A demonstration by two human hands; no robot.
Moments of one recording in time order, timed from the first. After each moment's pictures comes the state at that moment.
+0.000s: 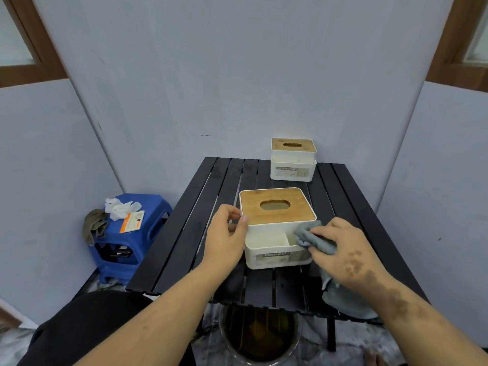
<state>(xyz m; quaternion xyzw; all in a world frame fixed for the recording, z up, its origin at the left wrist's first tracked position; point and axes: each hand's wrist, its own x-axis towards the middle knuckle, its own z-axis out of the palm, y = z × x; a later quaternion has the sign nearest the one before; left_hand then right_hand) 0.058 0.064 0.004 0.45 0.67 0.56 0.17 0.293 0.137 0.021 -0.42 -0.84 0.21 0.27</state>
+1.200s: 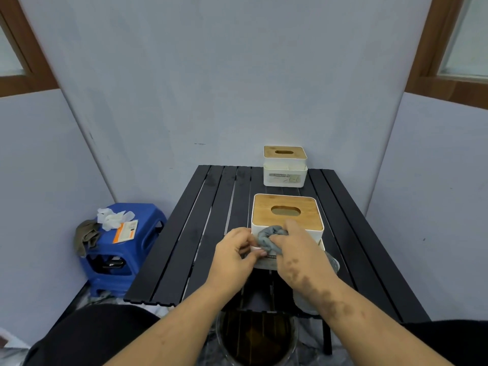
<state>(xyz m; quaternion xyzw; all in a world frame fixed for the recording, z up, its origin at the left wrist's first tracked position) 0.063 0.067 -0.036 0.57 0.60 0.54 0.17 0.226 0.101 0.027 -0.41 -0.88 0.11 0.22</state>
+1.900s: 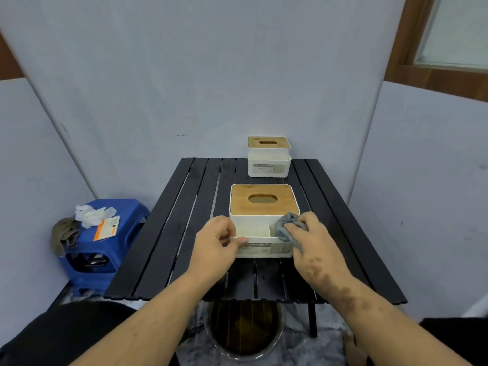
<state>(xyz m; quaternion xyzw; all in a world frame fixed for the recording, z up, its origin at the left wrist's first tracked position) 0.058 0.068 -0.033 0.56 0.66 0.48 0.13 0.287 0.123 -0.005 -0.43 -0.86 0.08 0.26</state>
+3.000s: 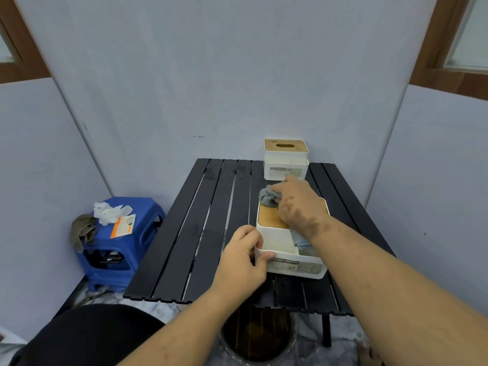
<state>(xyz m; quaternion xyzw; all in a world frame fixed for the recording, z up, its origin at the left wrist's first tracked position) 0.074 0.054 -0.037 0.62 0.62 0.47 0.10 0.189 0.185 0.068 -0.46 -0.87 0.08 0.17</state>
